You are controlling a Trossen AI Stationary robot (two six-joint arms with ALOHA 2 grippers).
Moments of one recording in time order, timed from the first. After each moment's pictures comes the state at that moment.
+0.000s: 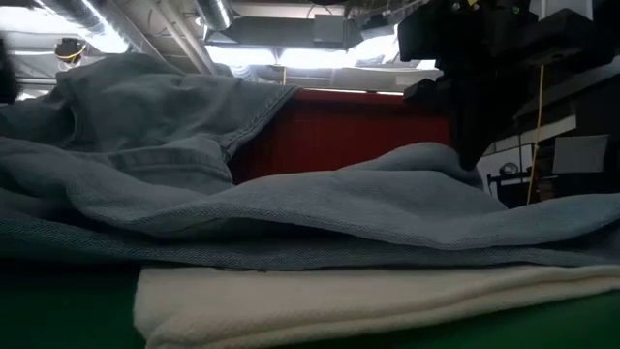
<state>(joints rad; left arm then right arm) -0.67 1.75 1.10 -0.20 0.15 -1.19 0.28 1.67 1.20 -0.86 0.03 -0.03</state>
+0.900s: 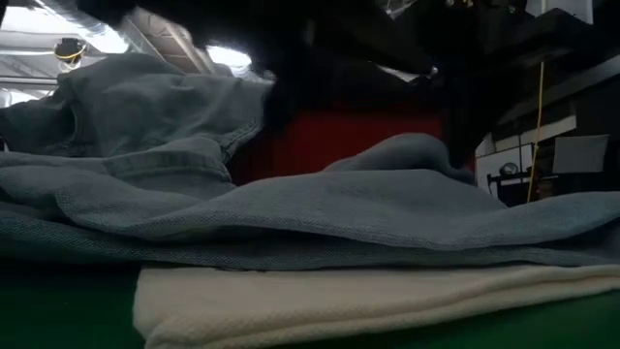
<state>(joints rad) -0.44 1.99 1.10 0.50 -0.48 -0.57 0.28 1.67 1.20 -0.82 0.06 -0.03</state>
